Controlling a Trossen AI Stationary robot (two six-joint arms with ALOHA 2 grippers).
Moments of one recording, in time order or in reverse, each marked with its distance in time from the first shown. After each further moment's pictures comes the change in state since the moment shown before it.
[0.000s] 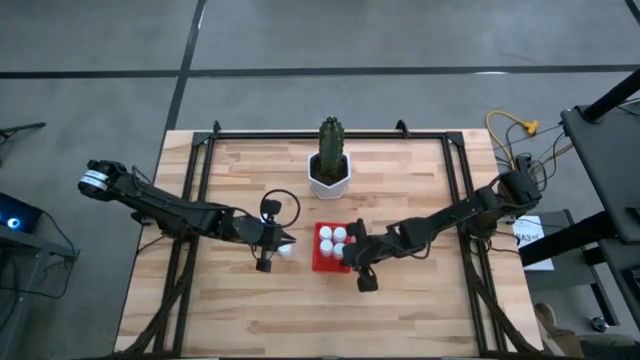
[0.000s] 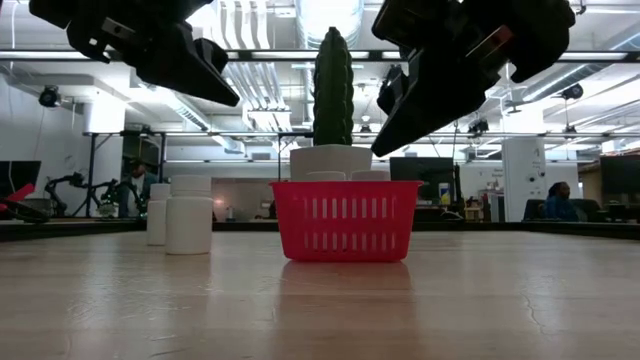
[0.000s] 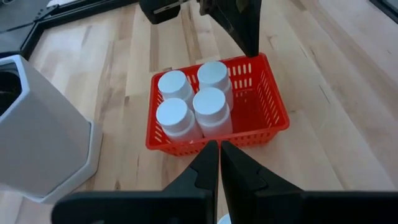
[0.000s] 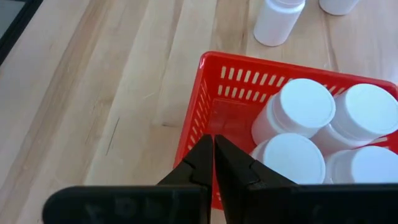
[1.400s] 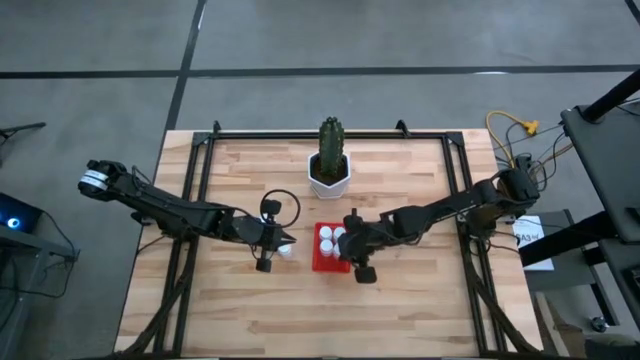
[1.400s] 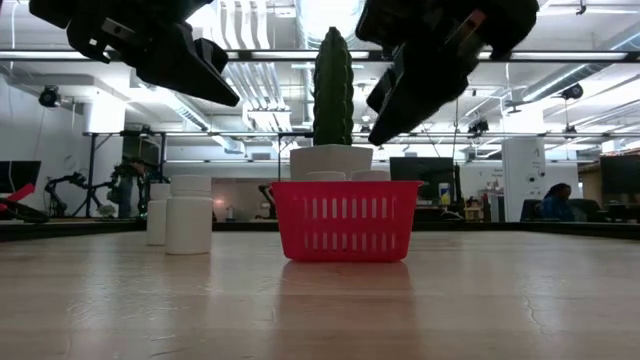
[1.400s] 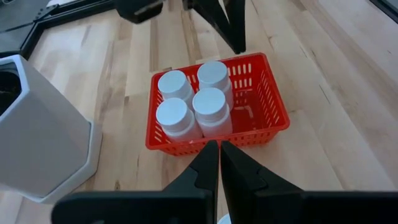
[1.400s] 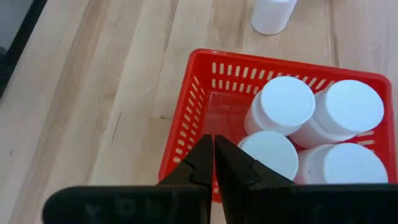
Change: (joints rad) left arm 0.000 0.000 0.000 0.000 0.000 0.000; right arm -0.084 0.002 0.110 -0.190 -0.136 -0.012
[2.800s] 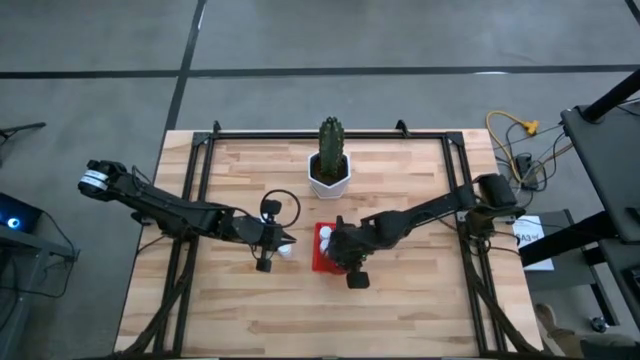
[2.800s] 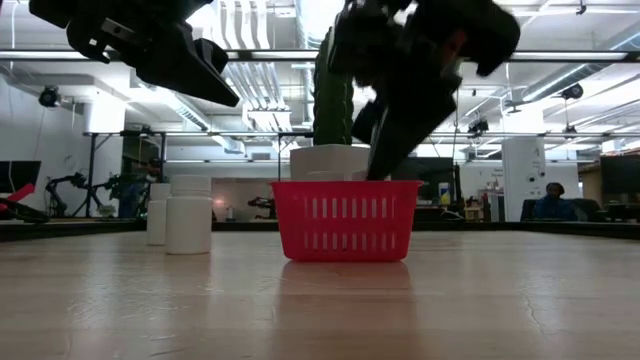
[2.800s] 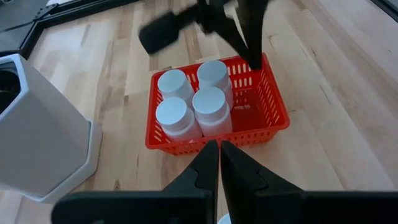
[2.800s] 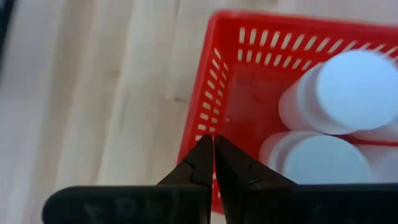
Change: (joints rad) left arm 0.000 0.001 0.000 -0.001 0.000 0.000; right arm -0.008 0.167 0.179 -0.187 -0.102 0.027
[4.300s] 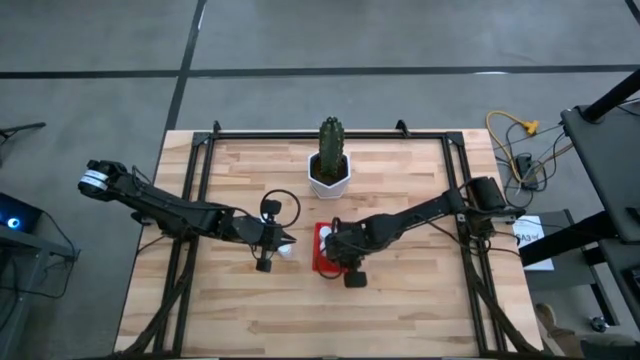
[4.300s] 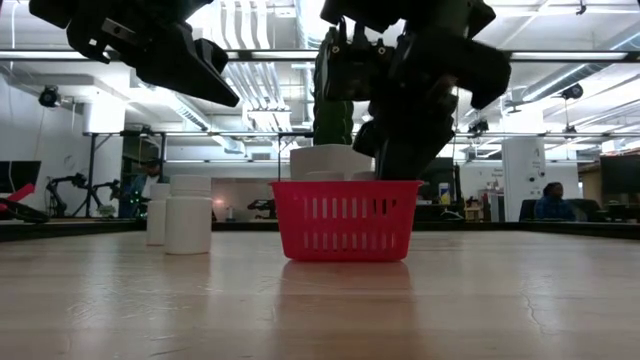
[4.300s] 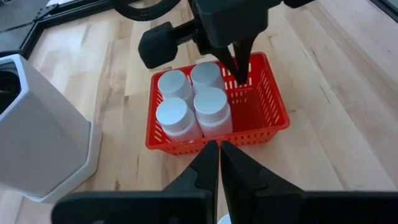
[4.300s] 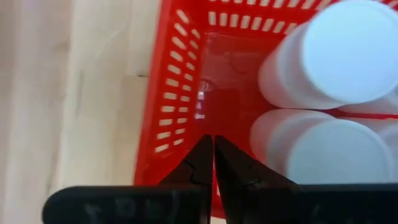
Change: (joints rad) left arm 0.000 0.000 -0.001 0.001 0.000 0.000; right arm 0.005 0.092 0.084 -0.143 0.084 0.007
